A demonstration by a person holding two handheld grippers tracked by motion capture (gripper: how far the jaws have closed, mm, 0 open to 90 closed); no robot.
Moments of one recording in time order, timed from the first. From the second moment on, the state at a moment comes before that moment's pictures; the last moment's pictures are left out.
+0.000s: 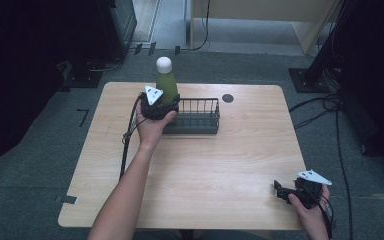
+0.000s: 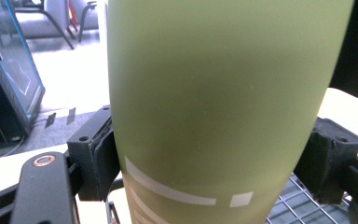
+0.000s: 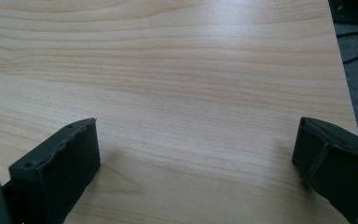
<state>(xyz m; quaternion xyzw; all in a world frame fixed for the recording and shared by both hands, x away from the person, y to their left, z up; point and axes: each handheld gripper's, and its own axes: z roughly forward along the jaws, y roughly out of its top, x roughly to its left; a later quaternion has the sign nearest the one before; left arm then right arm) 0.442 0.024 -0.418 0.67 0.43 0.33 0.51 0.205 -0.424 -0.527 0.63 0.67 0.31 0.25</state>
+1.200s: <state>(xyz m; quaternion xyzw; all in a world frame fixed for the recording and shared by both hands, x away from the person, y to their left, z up) 0.419 0.046 -0.398 0.67 0.44 0.29 0.53 0.206 -0.423 -0.528 0.62 0.68 0.30 0.25</state>
